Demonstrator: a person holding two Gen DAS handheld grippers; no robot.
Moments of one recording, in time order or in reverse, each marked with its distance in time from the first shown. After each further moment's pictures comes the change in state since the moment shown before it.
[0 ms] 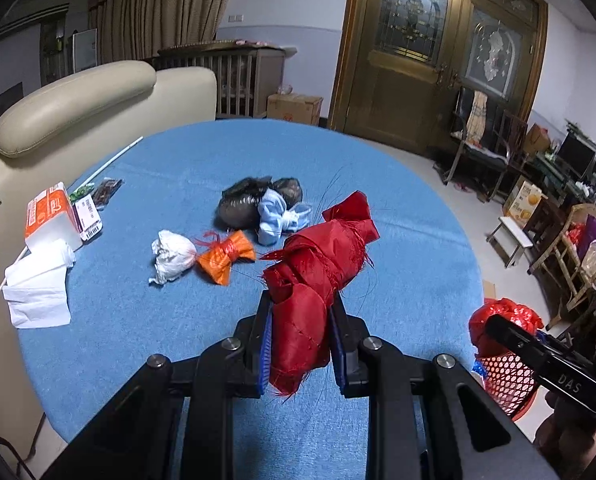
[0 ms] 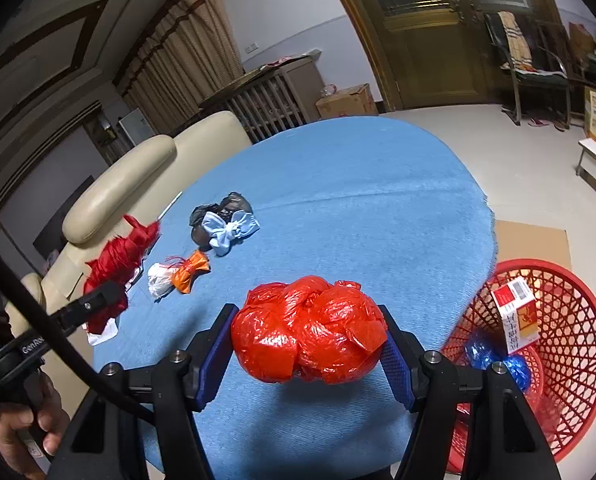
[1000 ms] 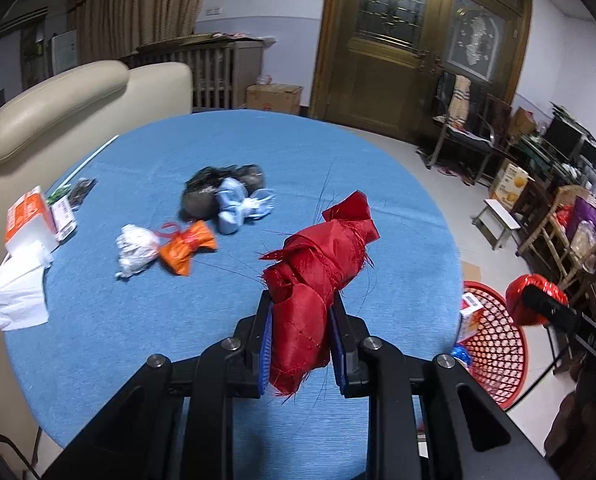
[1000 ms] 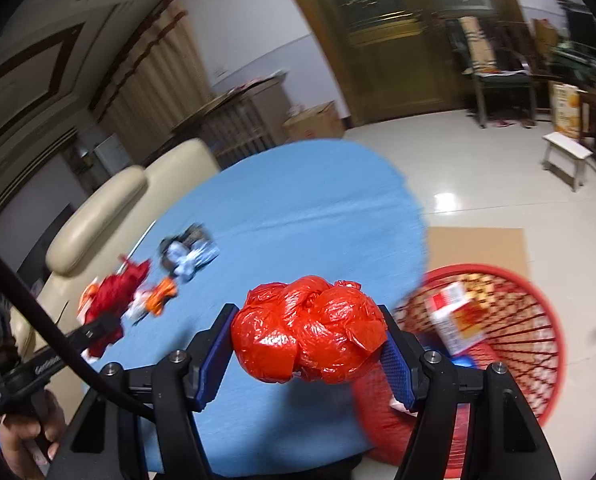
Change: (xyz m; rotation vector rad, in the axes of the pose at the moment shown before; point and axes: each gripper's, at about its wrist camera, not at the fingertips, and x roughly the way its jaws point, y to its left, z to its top) left arm 0.000 -0.038 -0.006 0.059 0.028 -0.066; right arm -0.049 -0.052 0.007 0.080 -0.084 -0.100
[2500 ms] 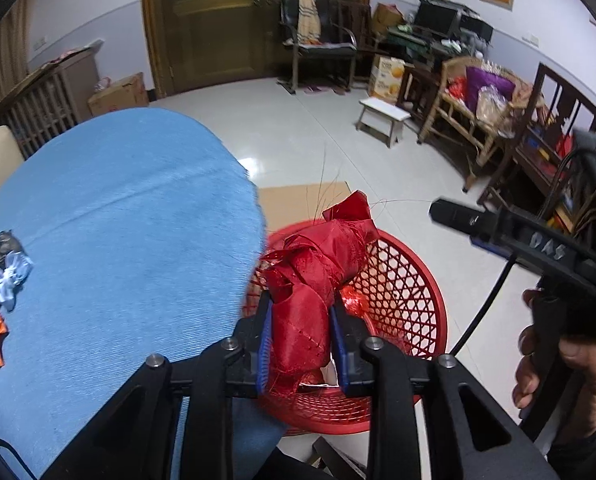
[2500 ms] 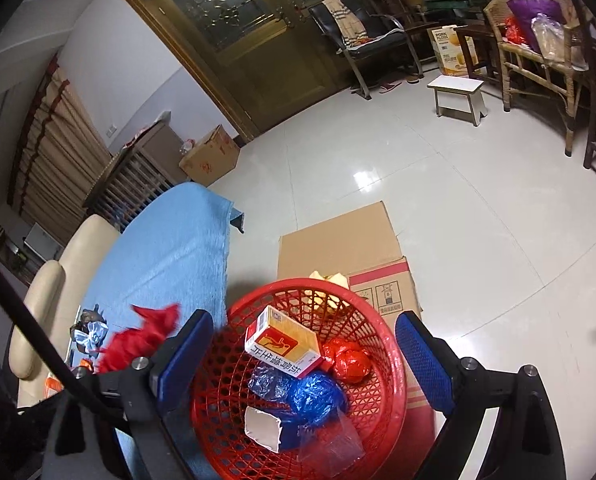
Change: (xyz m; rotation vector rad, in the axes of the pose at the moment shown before) left arm 0.079 -0.234 -0.021 0.435 0.210 -0.287; right arm -0.028 -0.185 0.008 0.349 -0.030 -0.207
